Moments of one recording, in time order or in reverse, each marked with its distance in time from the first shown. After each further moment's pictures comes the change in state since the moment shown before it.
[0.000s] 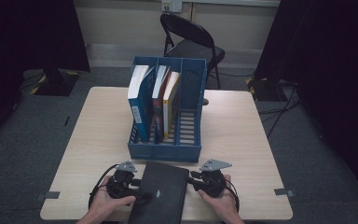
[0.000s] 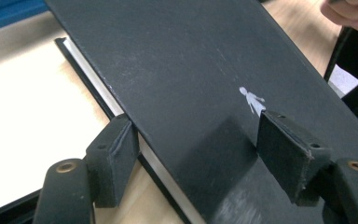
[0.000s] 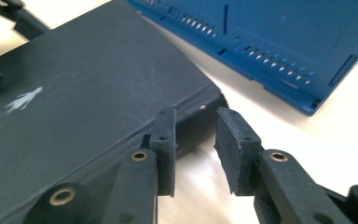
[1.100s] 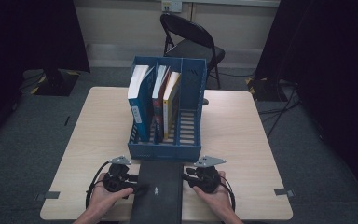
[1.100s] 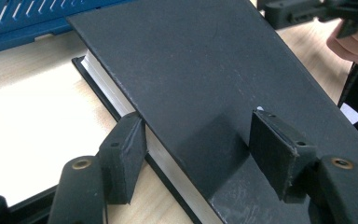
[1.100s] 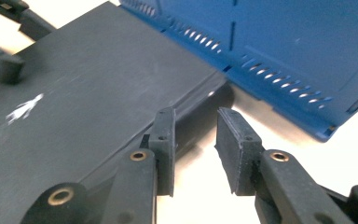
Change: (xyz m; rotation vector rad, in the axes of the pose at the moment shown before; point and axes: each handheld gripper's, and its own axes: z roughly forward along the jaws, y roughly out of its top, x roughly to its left) left arm 0.020 0.002 -0.005 -0.061 0.025 -0.096; right arm 0.004 0.009 0.012 -0.005 0.010 -0.007
